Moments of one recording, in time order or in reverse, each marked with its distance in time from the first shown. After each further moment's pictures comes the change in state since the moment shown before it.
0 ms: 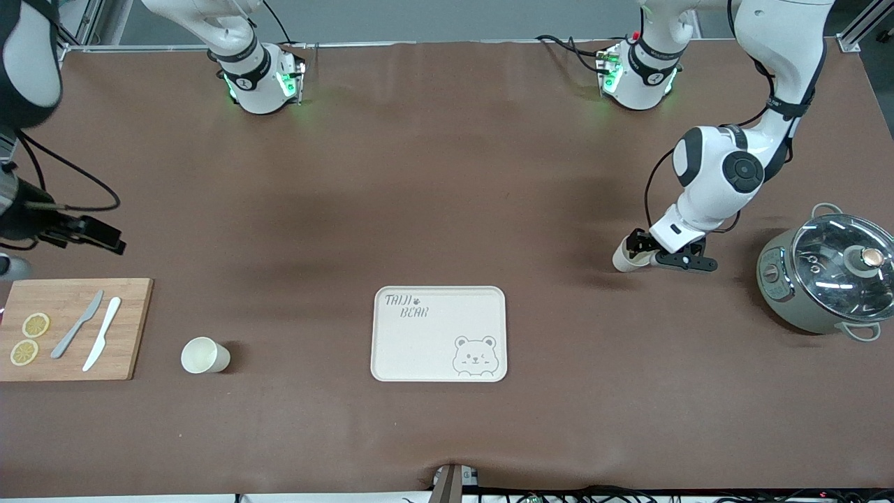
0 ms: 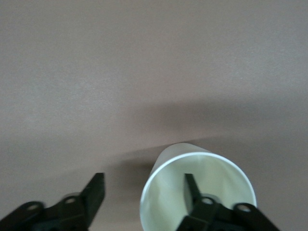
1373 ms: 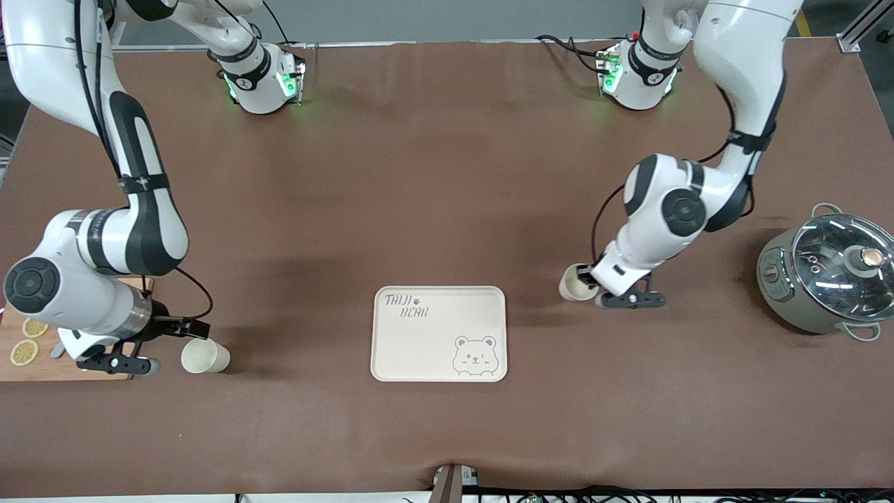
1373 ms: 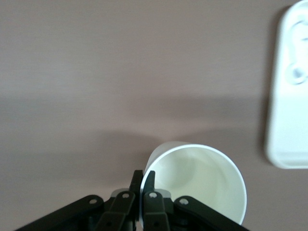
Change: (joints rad) left arm -0.272 0.215 -0.007 0.520 0.011 -0.333 -0.483; right arm 0.012 0.388 0.032 0.003 0.000 0.460 0.000
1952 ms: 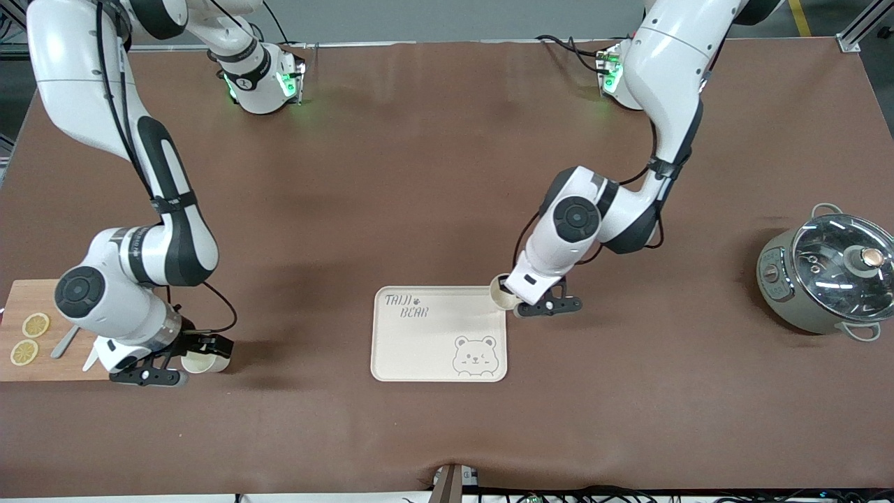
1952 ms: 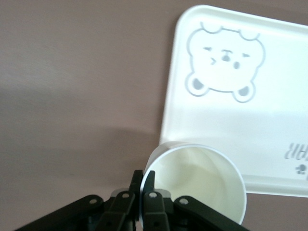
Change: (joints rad) left arm -0.189 0.181 0.001 0.248 0.052 -0.016 -0.298; right arm 0.017 0.097 0.019 0.003 0.000 0.189 0.000
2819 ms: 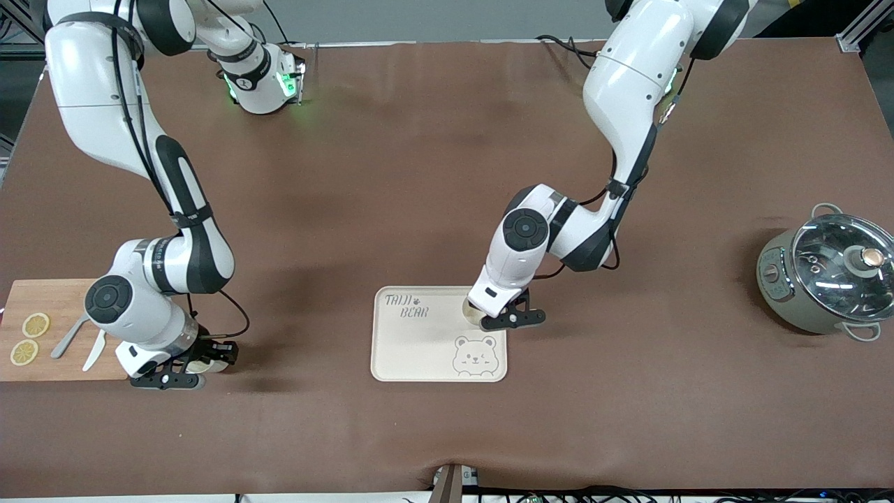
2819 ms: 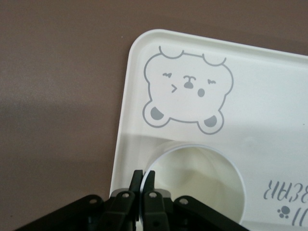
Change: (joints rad) left arm -0.110 0.178 0.082 0.232 0.061 -0.001 -0.087; right arm 0.000 0.053 -0.009 0.006 -0.008 0.066 -0.039
